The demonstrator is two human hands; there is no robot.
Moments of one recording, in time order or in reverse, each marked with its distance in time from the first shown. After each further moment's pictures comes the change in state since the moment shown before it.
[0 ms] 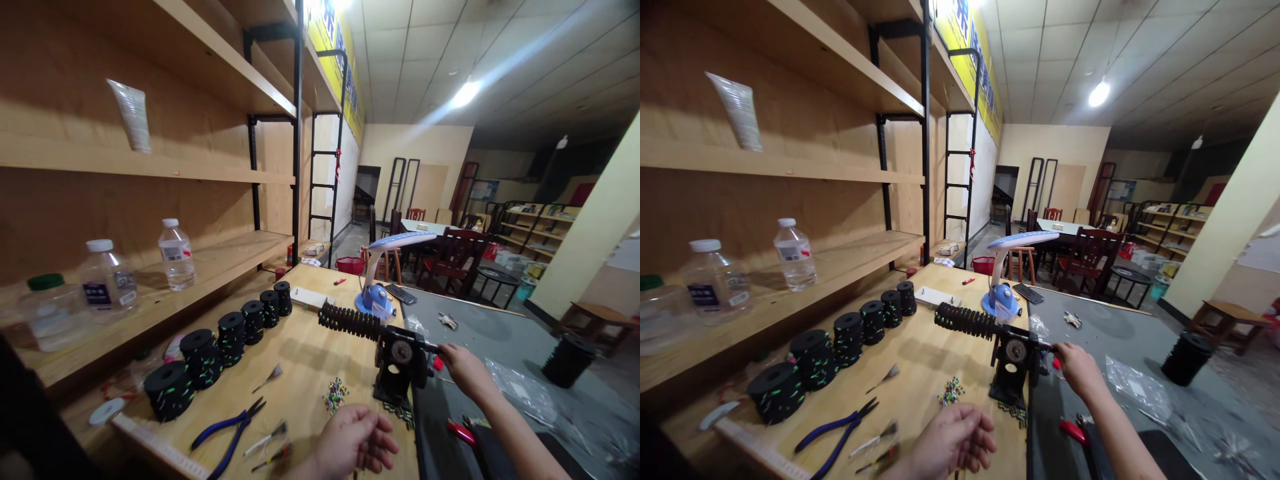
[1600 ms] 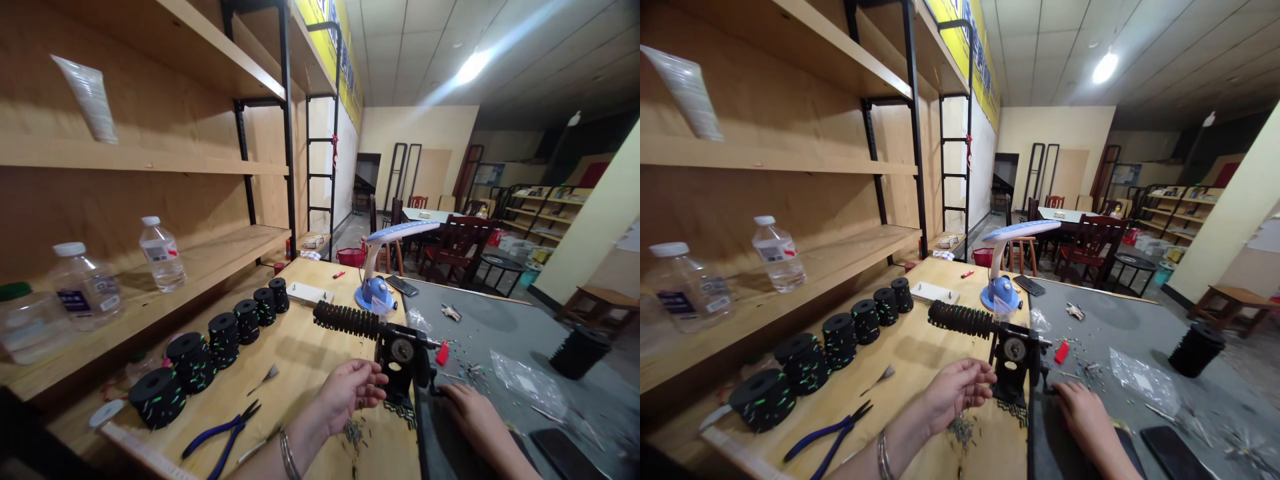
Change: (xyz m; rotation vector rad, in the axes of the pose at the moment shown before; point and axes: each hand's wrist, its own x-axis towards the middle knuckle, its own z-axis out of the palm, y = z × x) left_hand 0.043 0.046 -0.005 -0.060 0.102 0.014; right_hand -0.063 0.004 0.058 0.159 -0.065 -0.097
